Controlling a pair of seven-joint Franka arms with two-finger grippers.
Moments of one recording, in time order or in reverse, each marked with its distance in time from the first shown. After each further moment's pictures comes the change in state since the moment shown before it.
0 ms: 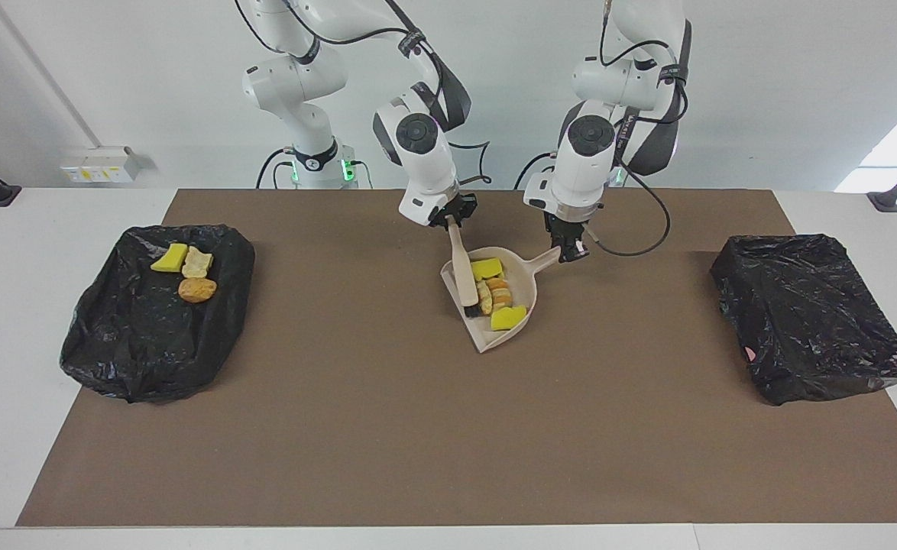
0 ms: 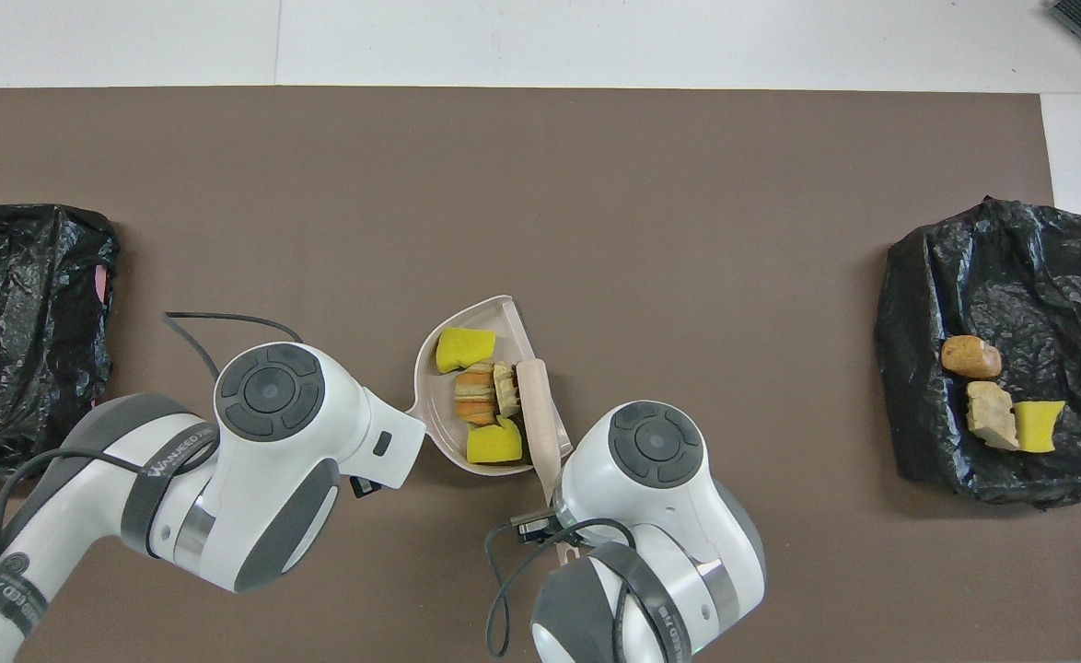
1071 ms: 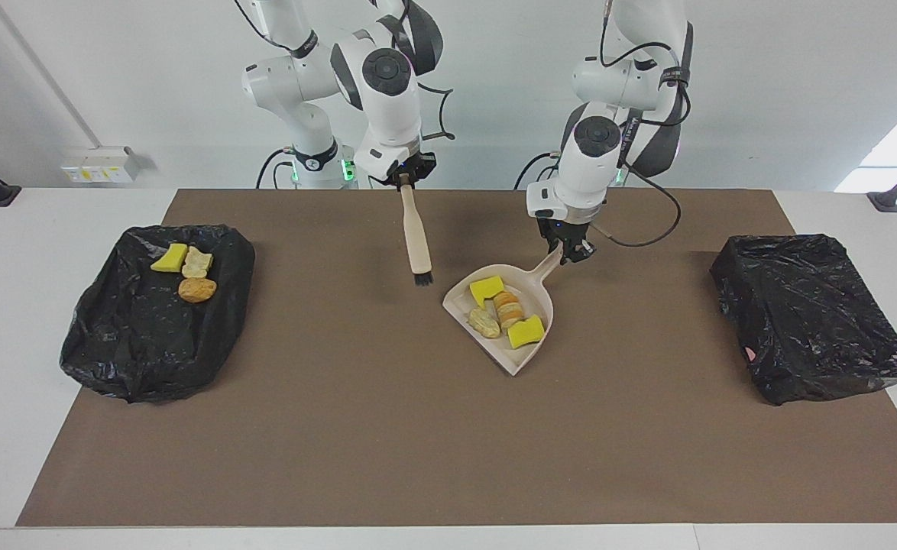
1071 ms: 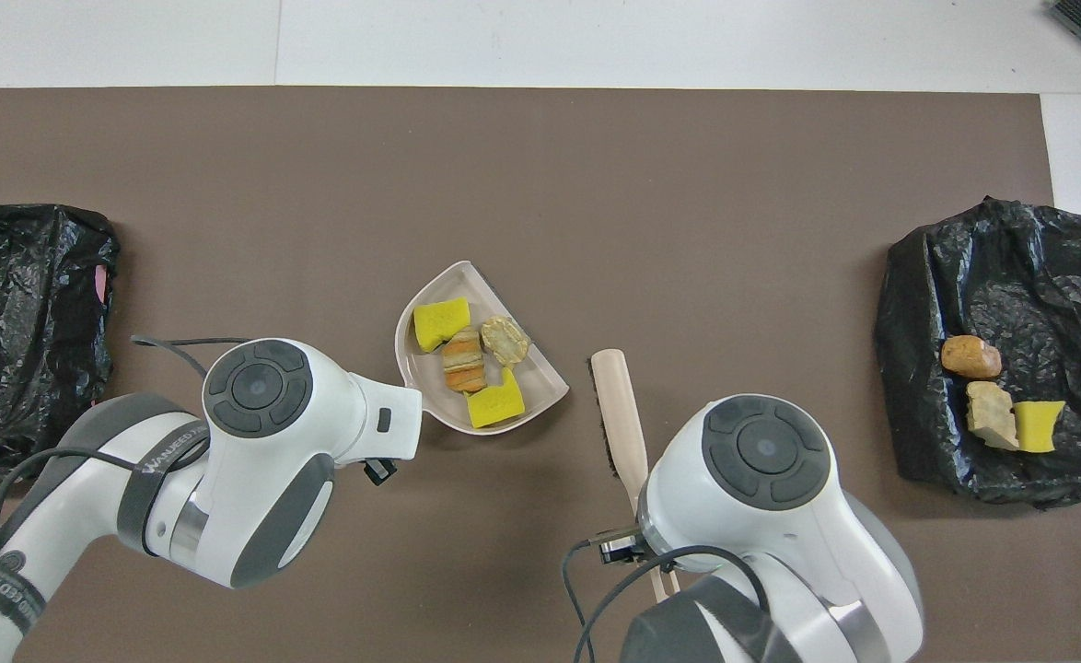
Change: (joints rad) left arm 0.102 0.002 0.021 0.077 -0.027 0.043 -0.373; right arm -0.090 -0.195 -0.002 0.022 -0.106 -0.262 0.026
